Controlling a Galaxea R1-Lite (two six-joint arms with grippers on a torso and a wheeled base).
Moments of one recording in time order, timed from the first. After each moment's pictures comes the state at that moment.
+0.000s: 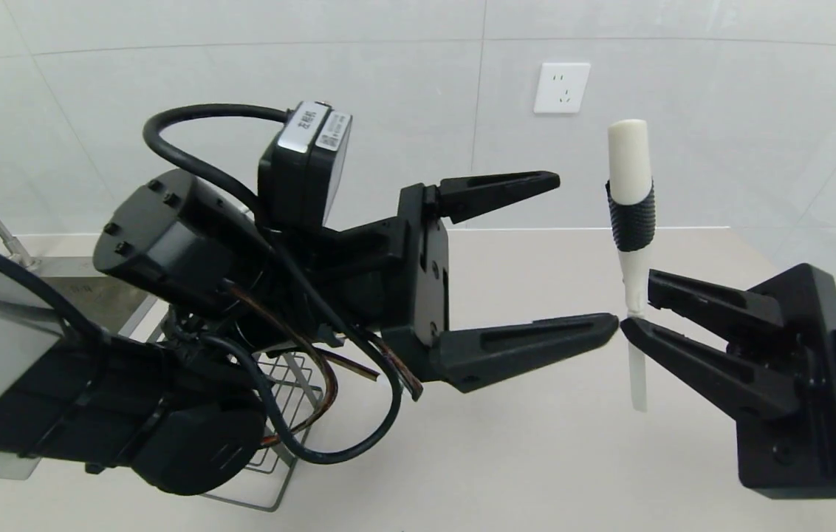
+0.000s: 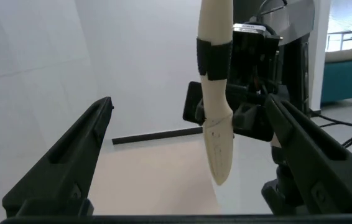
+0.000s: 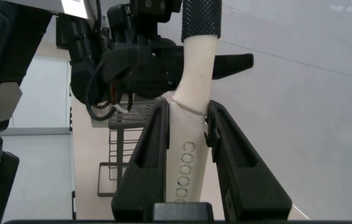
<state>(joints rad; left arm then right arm) -0.78 1.88 -0.89 -1.57 -0.90 -0.18 0.67 1.46 -0.27 -1.57 0.57 -0.14</state>
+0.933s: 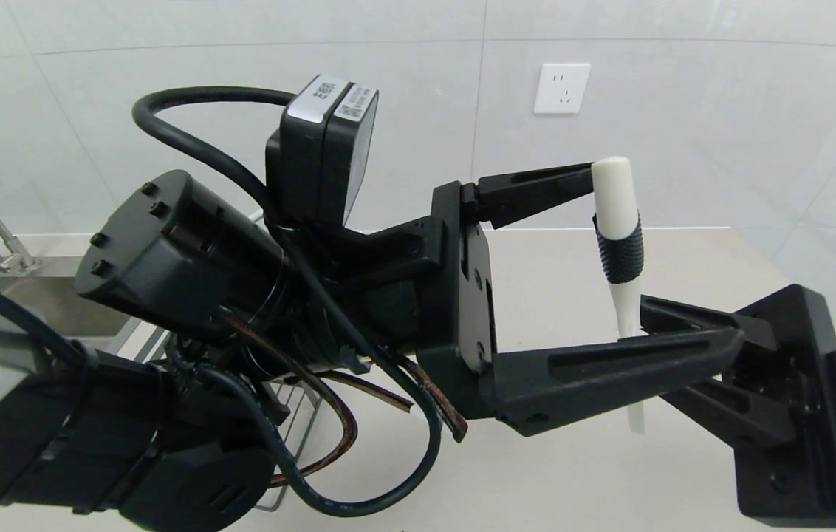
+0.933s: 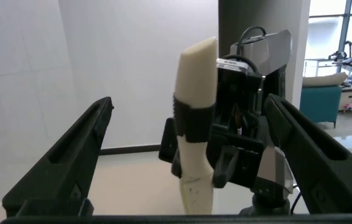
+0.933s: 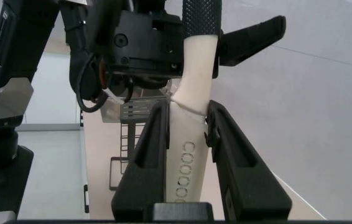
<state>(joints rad) -0.89 1.85 -0.90 -1.57 -0.80 -0.24 0.69 1.46 -0.24 -1.57 0.57 -0.15</state>
